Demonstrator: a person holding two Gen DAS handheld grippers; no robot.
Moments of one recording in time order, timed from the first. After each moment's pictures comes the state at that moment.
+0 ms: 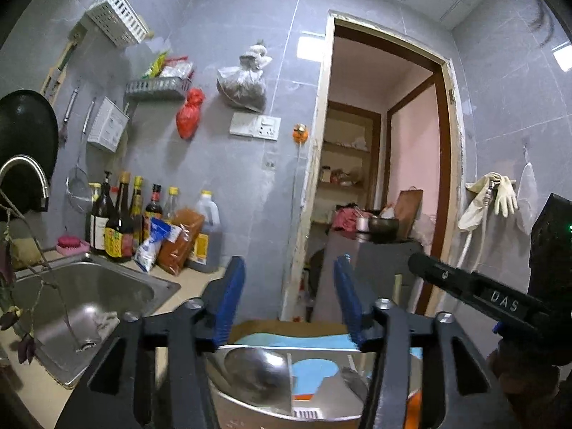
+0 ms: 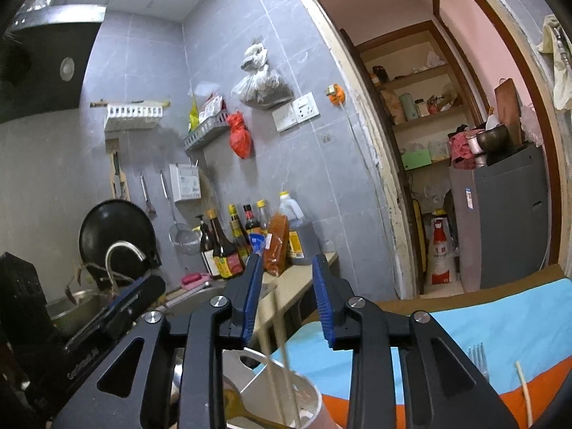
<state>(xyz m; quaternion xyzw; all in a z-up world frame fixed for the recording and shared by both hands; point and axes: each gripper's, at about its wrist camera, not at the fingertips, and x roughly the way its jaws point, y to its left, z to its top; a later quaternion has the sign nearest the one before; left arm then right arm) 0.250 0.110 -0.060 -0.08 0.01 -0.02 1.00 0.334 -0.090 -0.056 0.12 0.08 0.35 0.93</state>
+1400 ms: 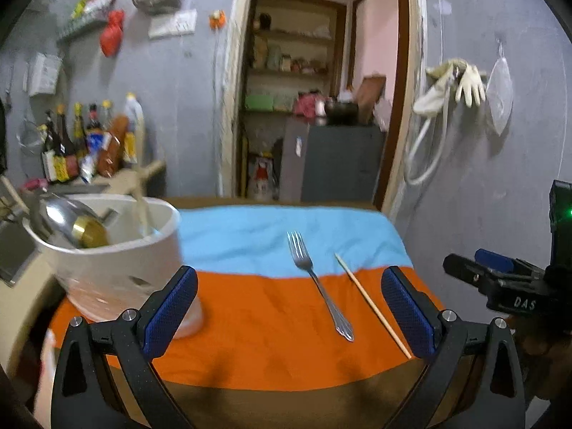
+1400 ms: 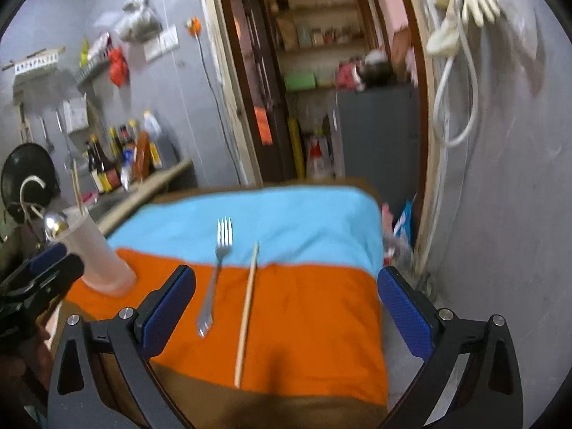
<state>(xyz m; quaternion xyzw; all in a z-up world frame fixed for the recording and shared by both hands) 0.274 -0.098 -0.118 -0.04 0.24 -0.07 0.97 0.323 -0.316 -0.123 0.04 0.29 0.17 0.94</state>
